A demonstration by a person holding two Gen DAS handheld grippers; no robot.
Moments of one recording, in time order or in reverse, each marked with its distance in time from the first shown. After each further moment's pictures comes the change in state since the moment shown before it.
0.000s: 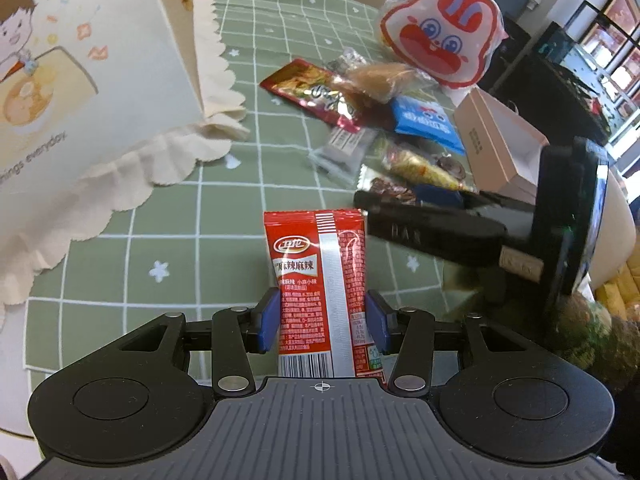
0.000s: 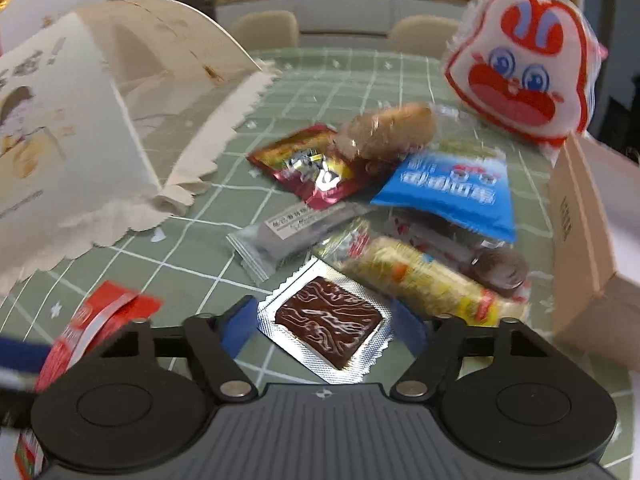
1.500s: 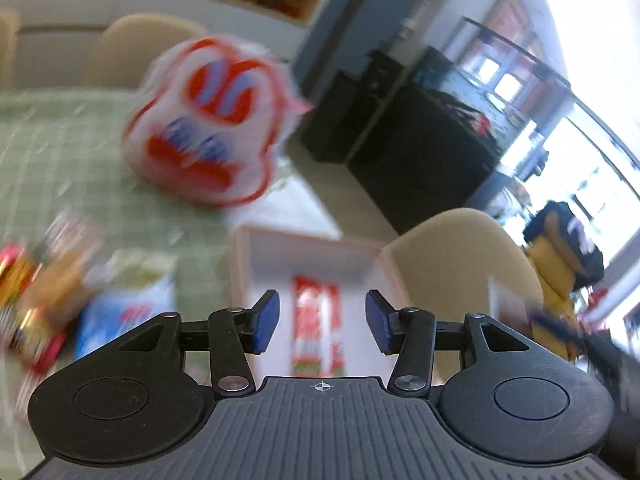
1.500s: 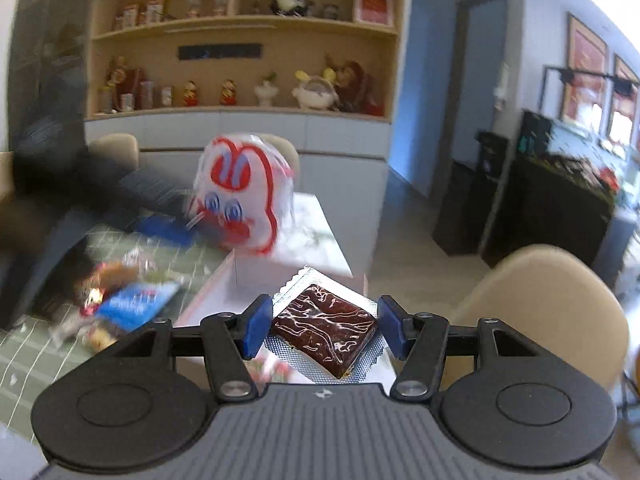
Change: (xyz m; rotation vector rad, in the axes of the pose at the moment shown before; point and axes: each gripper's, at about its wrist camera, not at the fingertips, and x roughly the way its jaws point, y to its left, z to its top) left arm 0.079 -0.207 0.143 0.134 -0.161 -0.301; right arm -0.200 -0.227 0.014 0.085 -0.331 -0.288
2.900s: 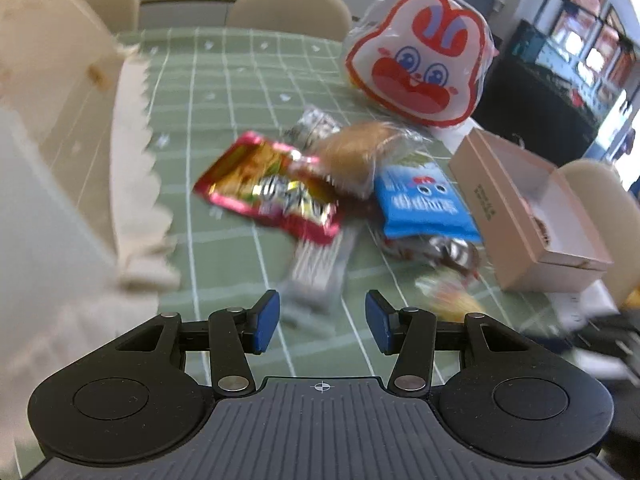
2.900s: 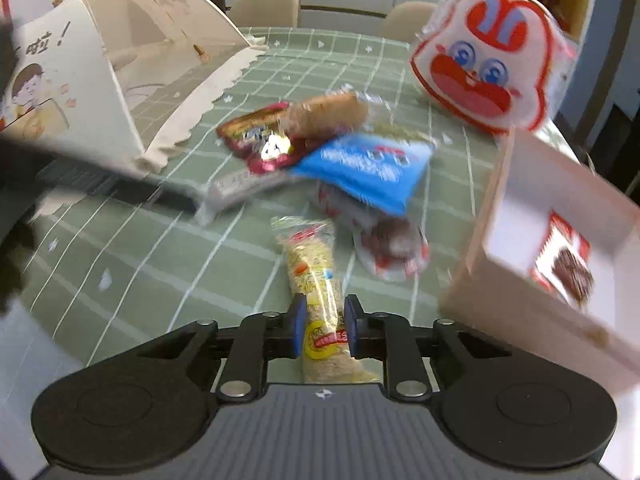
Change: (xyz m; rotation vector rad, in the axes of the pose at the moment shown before) left arm -0.055 0.161 -0.068 0.051 0.058 0.307; right arm 0.067 0.182 -0.082 -0.180 0.435 0.318
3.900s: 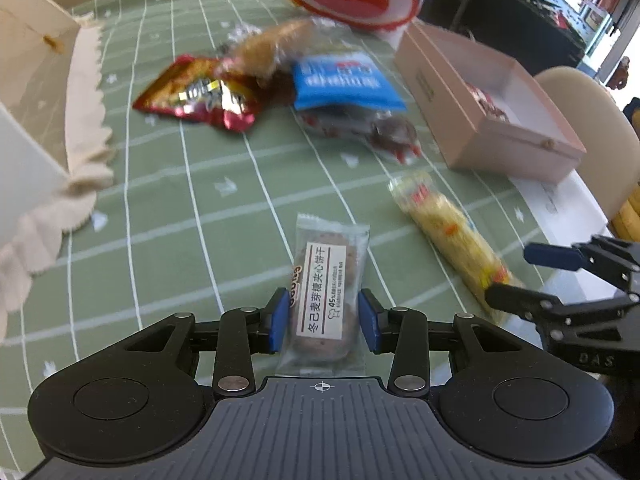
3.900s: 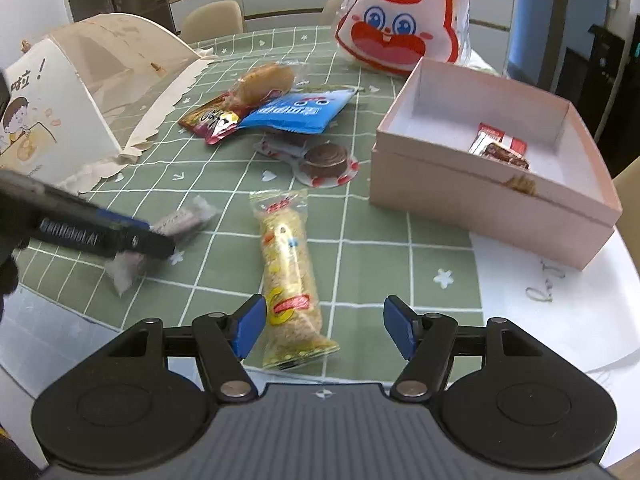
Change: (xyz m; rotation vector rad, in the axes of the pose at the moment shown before) left arm -0.015 -0.063 -0.060 0.084 0.202 -0.012; right arm -0.031 -0.033 -0.061 0.177 -0.012 -0.008
